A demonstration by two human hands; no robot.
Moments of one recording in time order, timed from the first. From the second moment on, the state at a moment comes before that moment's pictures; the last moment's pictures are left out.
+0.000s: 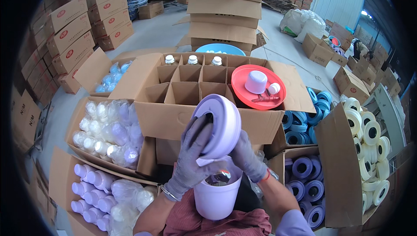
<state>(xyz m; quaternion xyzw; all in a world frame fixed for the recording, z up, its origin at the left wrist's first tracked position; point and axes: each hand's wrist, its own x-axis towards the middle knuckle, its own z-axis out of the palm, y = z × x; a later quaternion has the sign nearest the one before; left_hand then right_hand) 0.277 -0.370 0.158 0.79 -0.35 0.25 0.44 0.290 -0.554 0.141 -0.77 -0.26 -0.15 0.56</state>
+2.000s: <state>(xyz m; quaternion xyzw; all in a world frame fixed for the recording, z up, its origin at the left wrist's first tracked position) 0.269 -0.368 0.003 0.72 -0.35 0.11 0.59 0.178 -0.597 0.159 -0.81 -0.43 -0.14 0.36</state>
